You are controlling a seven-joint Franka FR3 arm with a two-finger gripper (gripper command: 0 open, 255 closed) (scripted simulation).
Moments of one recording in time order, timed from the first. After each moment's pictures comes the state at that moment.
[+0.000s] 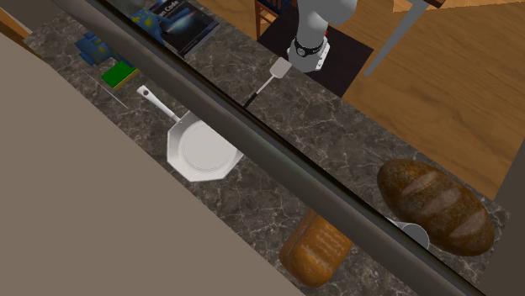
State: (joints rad) arm -0.33 -0.39 -0.48 -2.01 -0.21 1.62 -0.70
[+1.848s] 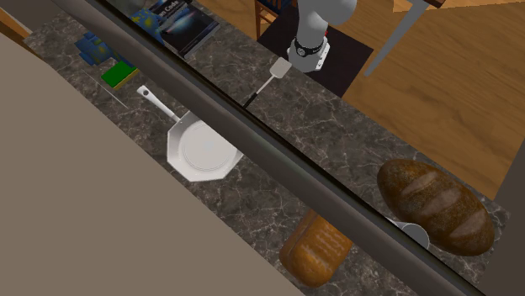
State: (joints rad) arm -0.35 -0.30 -0.58 -2.28 -0.22 1.98 -0.75
